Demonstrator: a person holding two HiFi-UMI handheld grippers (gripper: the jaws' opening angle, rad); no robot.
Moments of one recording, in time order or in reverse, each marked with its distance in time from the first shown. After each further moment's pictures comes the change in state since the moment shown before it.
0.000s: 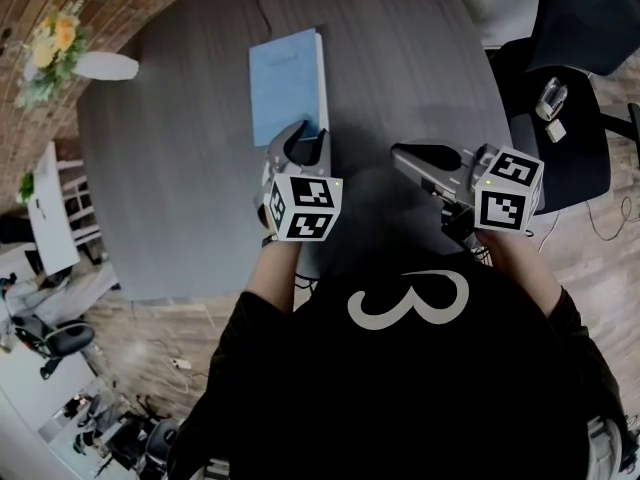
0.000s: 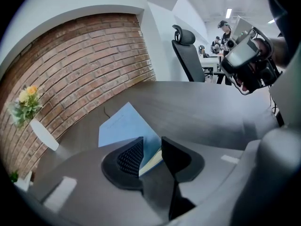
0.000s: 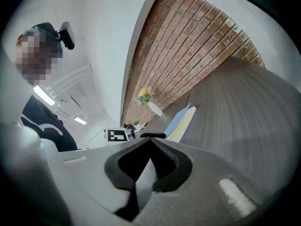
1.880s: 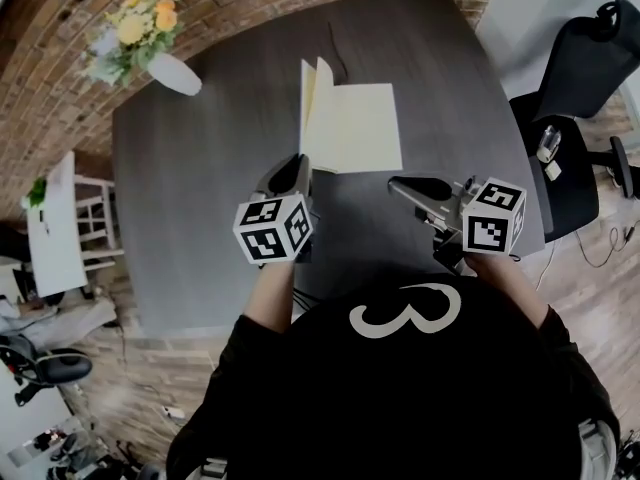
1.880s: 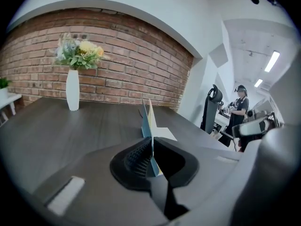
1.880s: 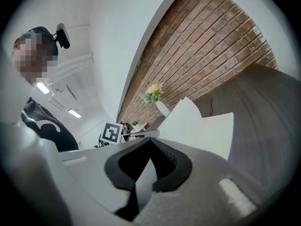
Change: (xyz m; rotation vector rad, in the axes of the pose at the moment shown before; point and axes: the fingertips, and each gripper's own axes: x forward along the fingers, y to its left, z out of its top) left arm -0.093 0.156 -0.040 -0.595 -0.253 -0.098; right arm 0.118 0.093 0.013 -0.095 -0.015 -0.061
